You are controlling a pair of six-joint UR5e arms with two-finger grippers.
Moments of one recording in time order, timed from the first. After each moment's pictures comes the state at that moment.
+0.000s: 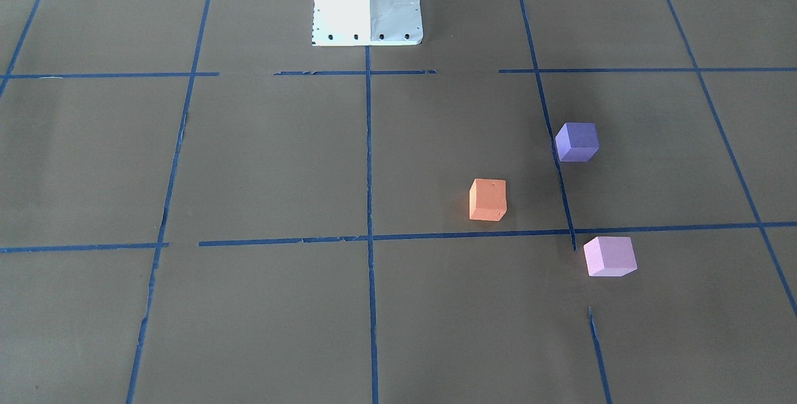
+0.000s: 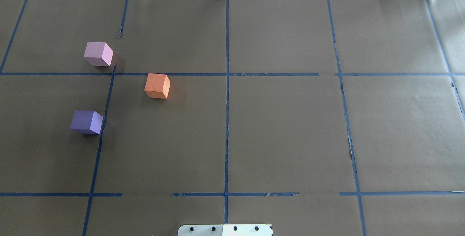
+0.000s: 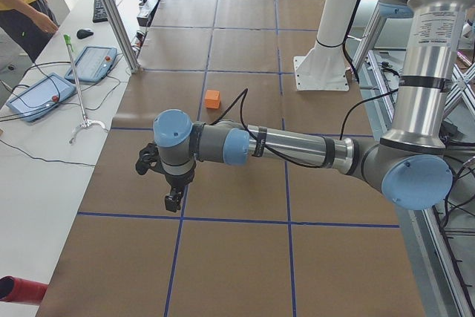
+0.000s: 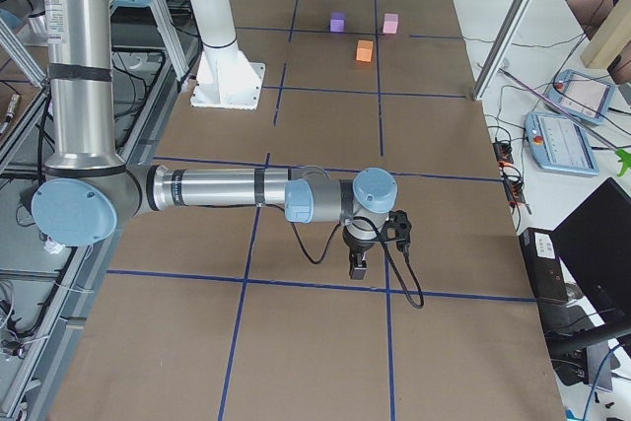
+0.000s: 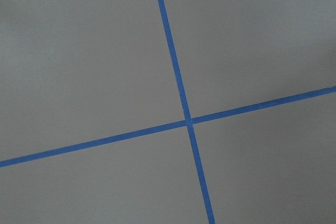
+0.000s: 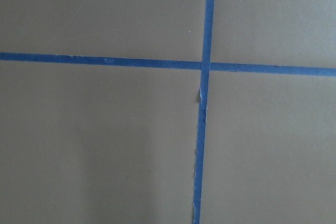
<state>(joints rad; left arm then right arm) -1.61 -1.67 -1.62 -1.55 -2.32 0.17 1.48 -1.59 1.63 -1.57 2.36 0.05</state>
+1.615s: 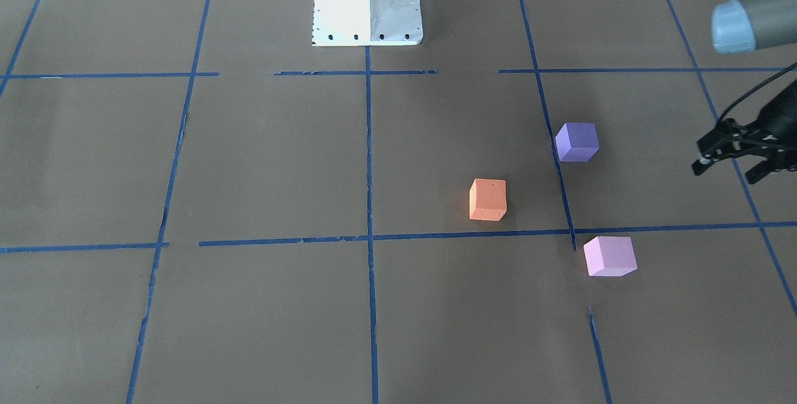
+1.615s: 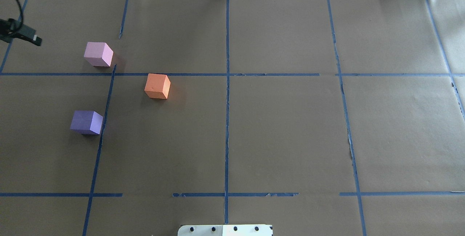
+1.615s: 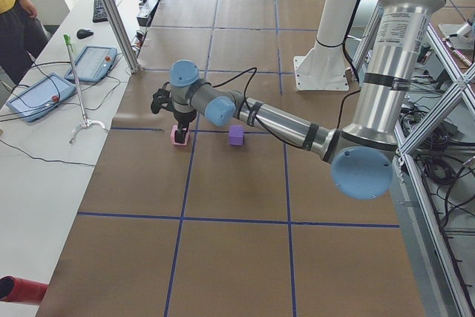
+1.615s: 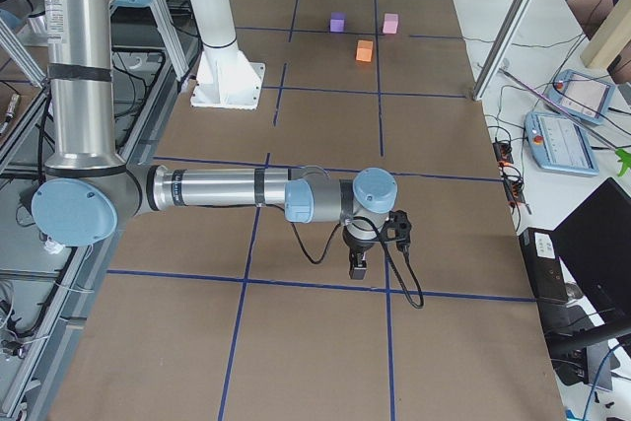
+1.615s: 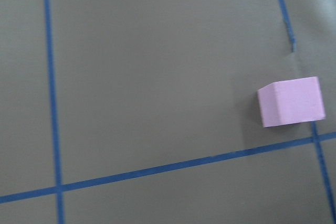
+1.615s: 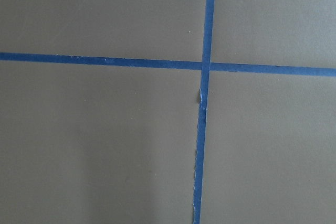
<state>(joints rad) -1.17 -1.82 -1.73 -1.83 -2.29 -0.58 1.48 -1.59 1.63 -1.57 2.36 0.05</state>
